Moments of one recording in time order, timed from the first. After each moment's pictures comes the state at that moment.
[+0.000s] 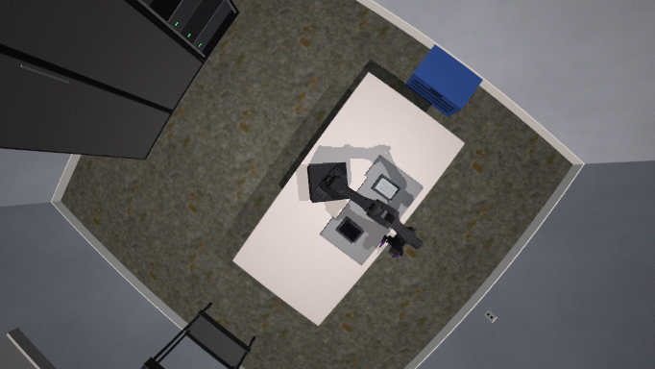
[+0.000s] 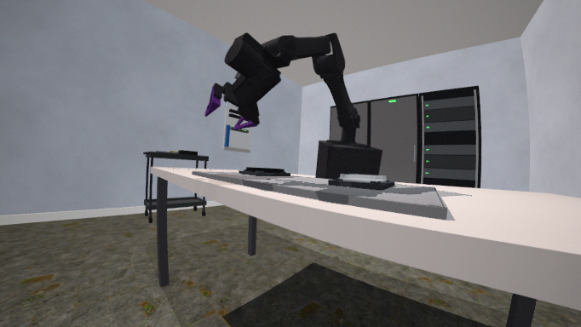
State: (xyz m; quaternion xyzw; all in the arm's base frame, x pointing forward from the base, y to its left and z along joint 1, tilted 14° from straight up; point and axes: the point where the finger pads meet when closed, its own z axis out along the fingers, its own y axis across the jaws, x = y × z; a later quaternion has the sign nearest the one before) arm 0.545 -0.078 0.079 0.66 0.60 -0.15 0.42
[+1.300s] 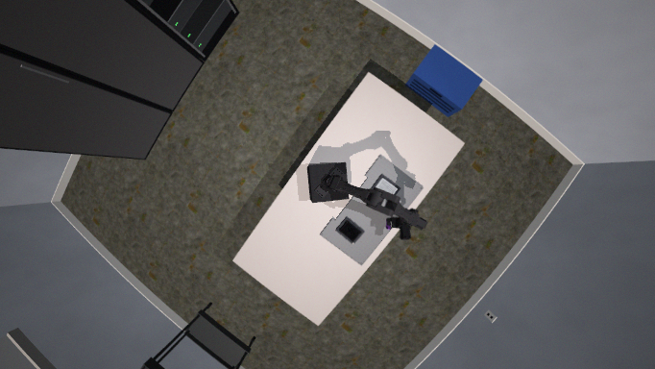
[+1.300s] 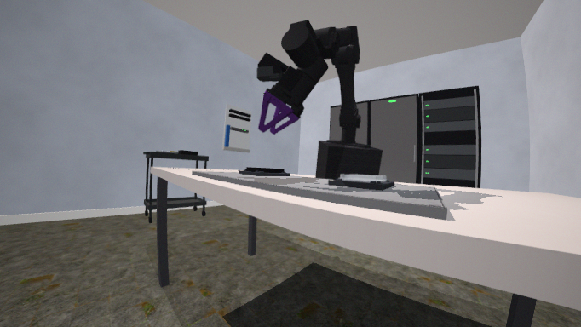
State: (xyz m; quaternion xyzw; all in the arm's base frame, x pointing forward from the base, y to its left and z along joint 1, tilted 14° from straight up) arm 0.488 0.066 0.062 0.42 0.86 -0.07 0.27
